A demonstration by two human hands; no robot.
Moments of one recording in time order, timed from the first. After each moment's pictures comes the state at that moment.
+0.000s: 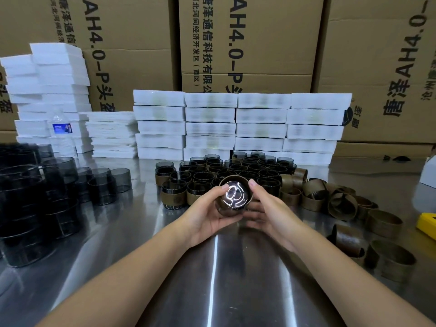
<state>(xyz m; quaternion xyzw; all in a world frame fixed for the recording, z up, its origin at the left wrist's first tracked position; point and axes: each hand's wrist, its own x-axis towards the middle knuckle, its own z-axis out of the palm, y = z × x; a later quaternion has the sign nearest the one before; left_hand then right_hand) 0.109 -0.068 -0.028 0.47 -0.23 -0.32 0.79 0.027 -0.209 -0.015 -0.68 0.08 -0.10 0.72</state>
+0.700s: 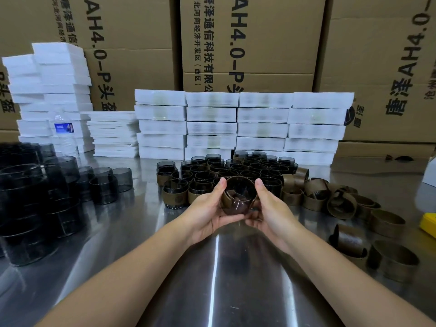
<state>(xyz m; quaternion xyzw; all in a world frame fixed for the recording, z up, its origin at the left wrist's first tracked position) 0.105 -0.071 -0.021 0.49 -0.24 -0.32 0.77 0.032 -0.199 -0.019 -0.64 0.10 -0.17 0.74</state>
